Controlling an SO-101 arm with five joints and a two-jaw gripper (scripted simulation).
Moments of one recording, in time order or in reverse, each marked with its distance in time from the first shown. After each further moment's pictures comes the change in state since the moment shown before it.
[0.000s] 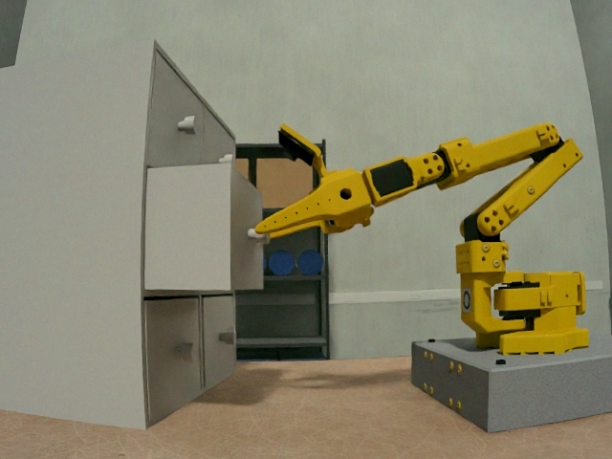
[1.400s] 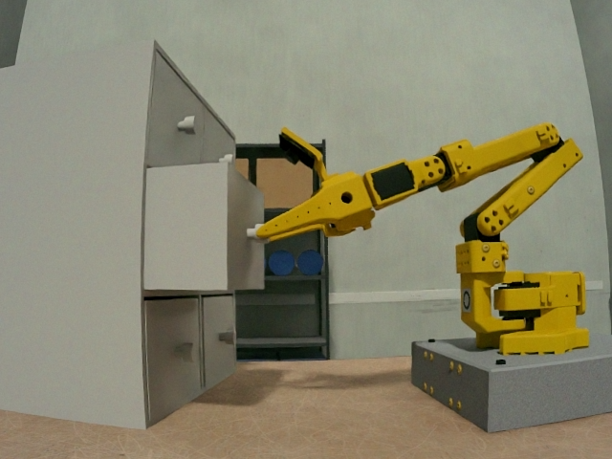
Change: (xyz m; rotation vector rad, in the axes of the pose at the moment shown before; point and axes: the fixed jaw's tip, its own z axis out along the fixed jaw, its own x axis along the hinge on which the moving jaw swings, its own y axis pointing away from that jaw) arm 0.003 -0.001 0.000 0.003 0.003 0.001
